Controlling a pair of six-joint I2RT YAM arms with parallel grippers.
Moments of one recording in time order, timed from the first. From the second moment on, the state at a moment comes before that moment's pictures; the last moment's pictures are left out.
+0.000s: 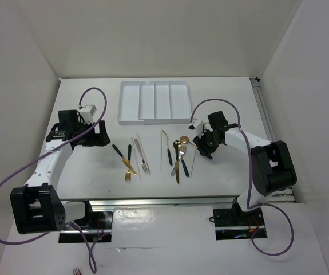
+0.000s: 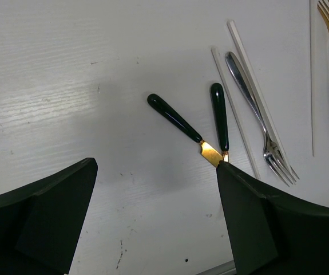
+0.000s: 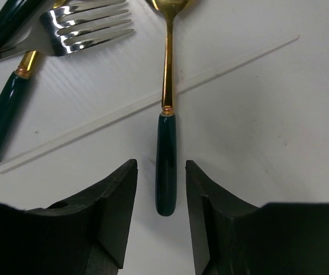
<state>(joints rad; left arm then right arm) 0.12 1.23 0.89 -0.54 0.37 0.03 0.25 1.57 0.89 -0.47 -0.31 -0.56</state>
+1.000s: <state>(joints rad) 0.12 1.13 0.81 -0.48 0.26 0.01 0.31 1.34 0.80 -0.37 -0.25 -0.61</state>
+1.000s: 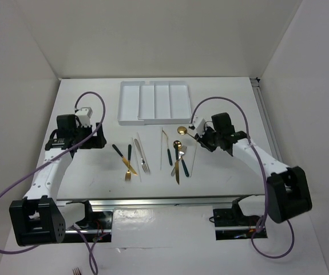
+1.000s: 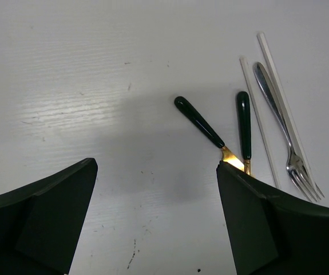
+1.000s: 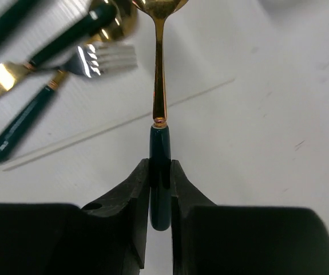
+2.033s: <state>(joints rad) 0.12 1.13 1.01 -0.55 -0.05 -0.08 0.52 2.03 1.72 -0.12 -0.16 0.44</state>
